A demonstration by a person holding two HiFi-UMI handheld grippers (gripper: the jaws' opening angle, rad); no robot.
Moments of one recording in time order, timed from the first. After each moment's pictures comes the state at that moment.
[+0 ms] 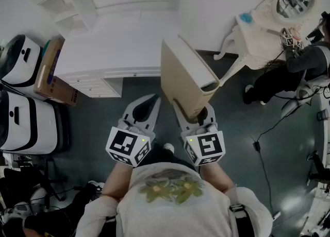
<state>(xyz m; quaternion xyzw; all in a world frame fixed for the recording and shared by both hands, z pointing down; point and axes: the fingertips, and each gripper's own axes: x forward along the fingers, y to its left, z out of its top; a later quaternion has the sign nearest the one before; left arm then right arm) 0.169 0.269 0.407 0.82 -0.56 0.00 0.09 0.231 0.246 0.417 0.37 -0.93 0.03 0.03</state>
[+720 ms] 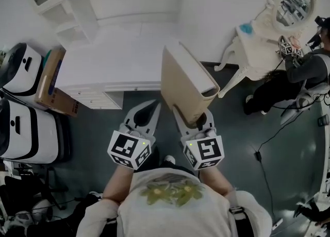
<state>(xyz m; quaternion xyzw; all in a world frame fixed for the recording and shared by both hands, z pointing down) 0.149 0.231 0.408 0.83 -0.56 0.00 0.09 0.212 0.211 0.413 0.37 -0.93 0.04 0.01</state>
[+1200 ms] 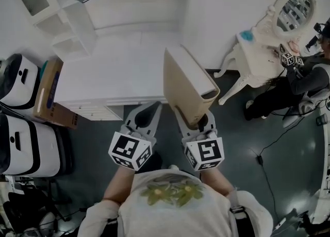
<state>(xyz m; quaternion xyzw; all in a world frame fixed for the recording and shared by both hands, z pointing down) 0.091 0.165 0.398 0.84 -0.54 -0.01 0.08 0.157 0.146 0.403 0.40 -0.92 0.01 0.02</state>
